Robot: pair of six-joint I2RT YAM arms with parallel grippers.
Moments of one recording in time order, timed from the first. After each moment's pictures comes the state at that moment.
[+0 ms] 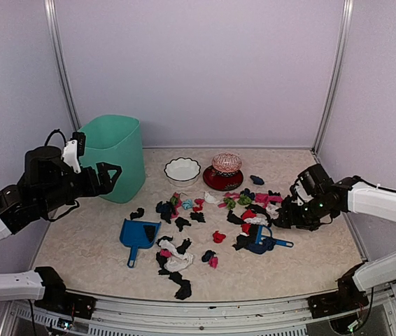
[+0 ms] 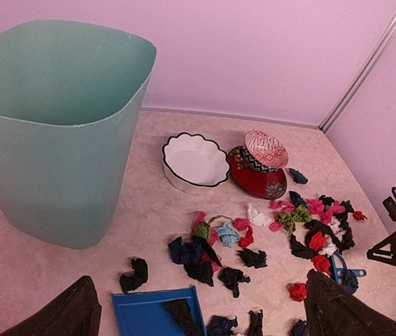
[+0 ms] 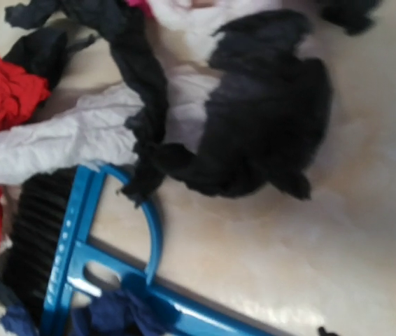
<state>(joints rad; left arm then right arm) -0.68 0.79 0.81 -0.37 -0.25 -0.44 0.45 1.25 0.75 -0.60 -0.07 0.47</state>
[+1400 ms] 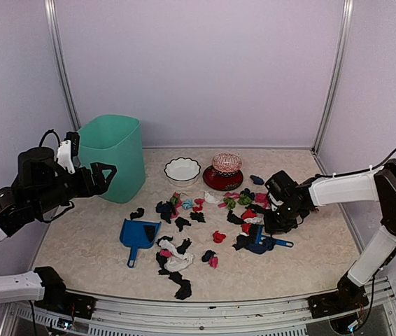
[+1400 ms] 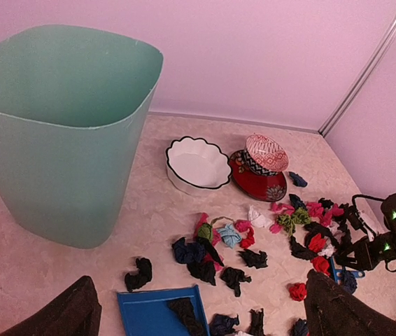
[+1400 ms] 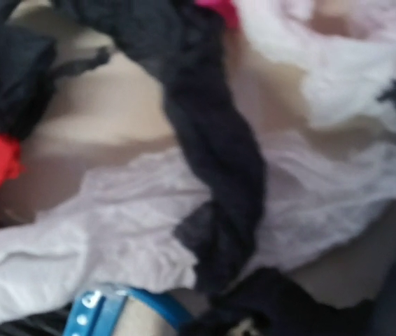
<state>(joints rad) -0.67 0.74 0.81 -0.40 -0.25 -0.44 0.58 1.63 0.87 -0.47 0.04 0.50</state>
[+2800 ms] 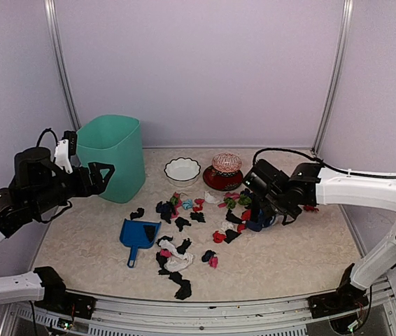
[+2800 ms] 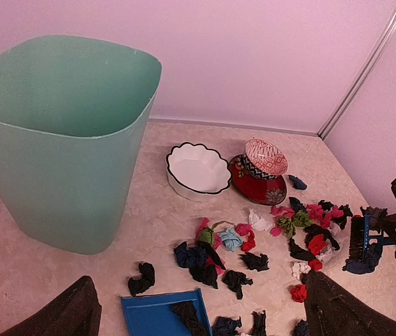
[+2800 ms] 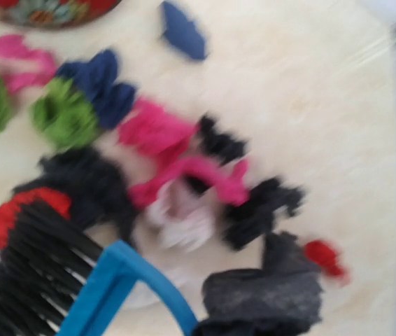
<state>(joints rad) -0.66 0.72 0.81 -0.40 -0.25 -0.41 0.93 1.49 1.13 -0.78 0.77 0.39</state>
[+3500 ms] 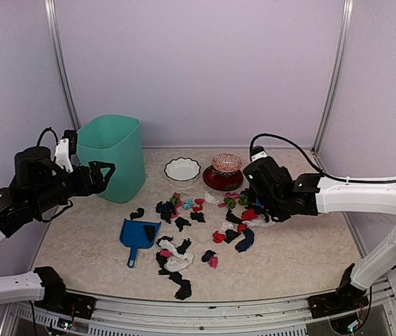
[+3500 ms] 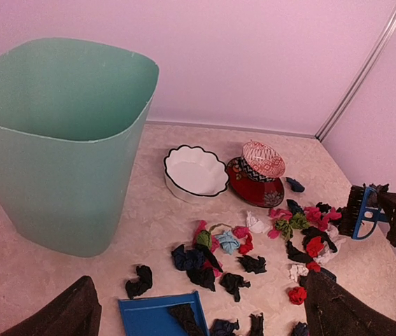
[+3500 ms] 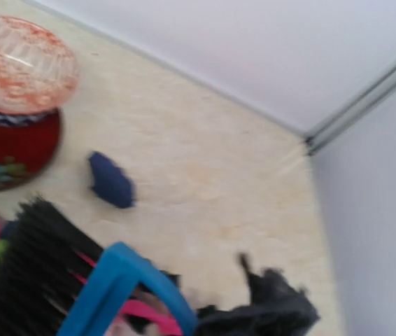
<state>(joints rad) -0.66 0.73 0.81 -0.38 -0.24 -0.41 0.93 1.47 1.02 -0.30 1.03 0.11</state>
